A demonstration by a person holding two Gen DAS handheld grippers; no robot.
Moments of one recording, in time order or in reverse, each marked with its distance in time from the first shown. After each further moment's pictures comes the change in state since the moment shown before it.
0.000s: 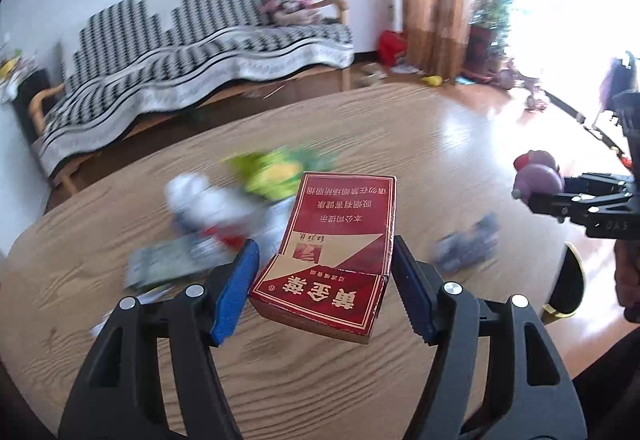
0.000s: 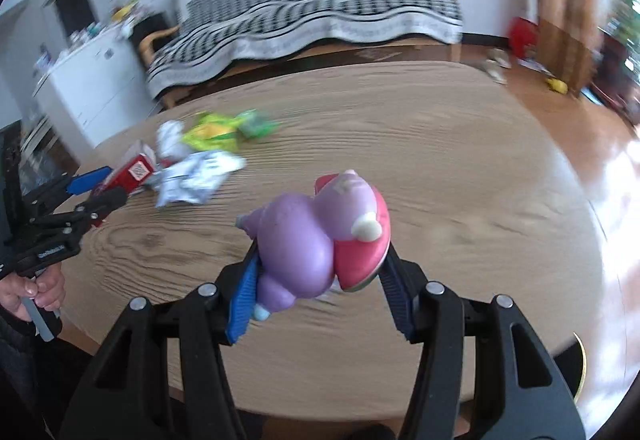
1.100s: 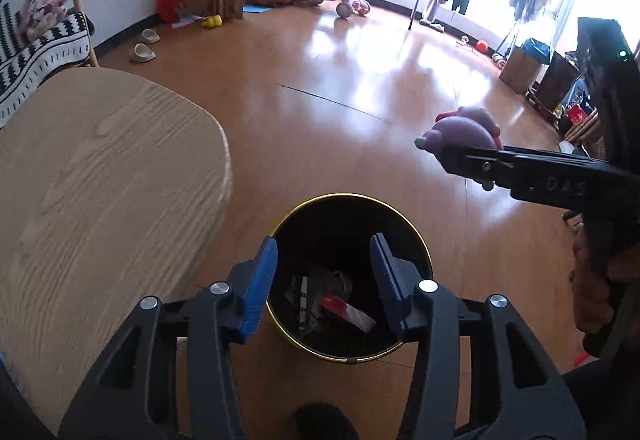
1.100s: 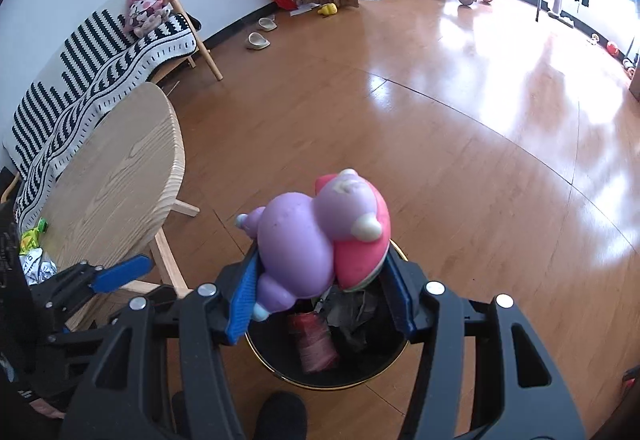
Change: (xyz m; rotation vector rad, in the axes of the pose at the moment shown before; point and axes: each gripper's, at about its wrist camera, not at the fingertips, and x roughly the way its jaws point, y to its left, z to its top) left arm 0.140 -0.419 -0.010 0.364 0.229 -0.528; right arm -0.126 -0.316 -0.184 0.585 -0.027 -0.372
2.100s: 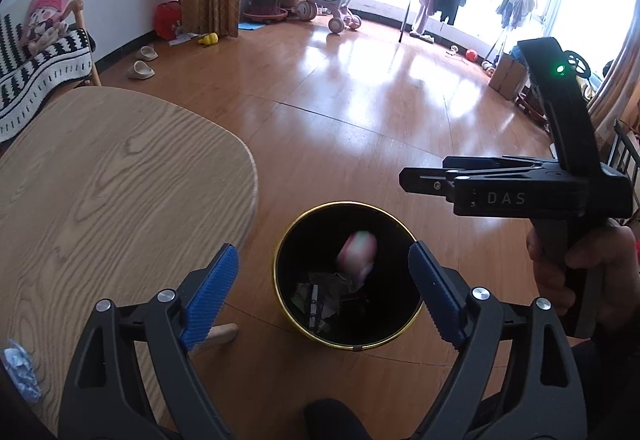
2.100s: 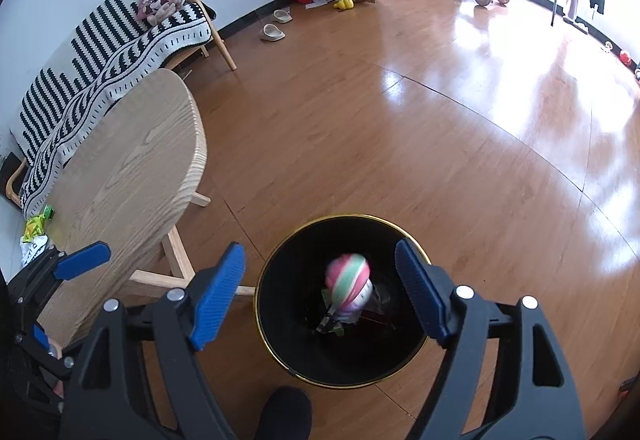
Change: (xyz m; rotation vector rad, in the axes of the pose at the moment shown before) left arm -0.054 0.014 -0.007 0.028 -0.062 -0.016; right arm 0.012 0.037 0.008 -0.047 0.027 0.035
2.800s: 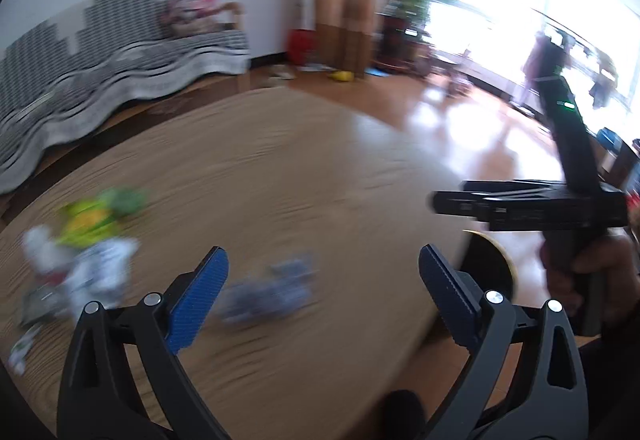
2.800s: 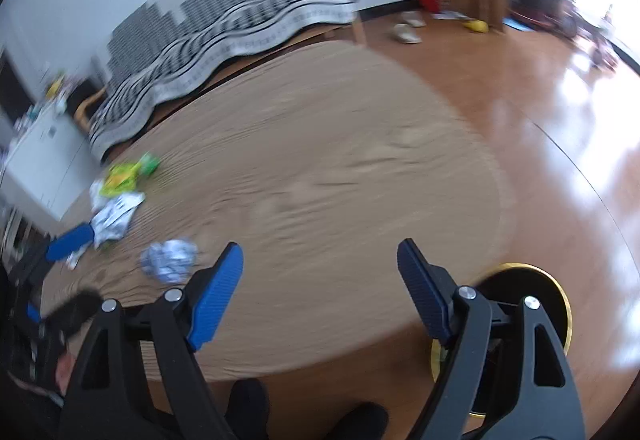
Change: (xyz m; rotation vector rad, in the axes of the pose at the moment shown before) left arm -0.200 0.176 -0.107 -0.281 -0.174 0.360; right arm 0.015 0.274 0.008 -0.344 0.048 0.282
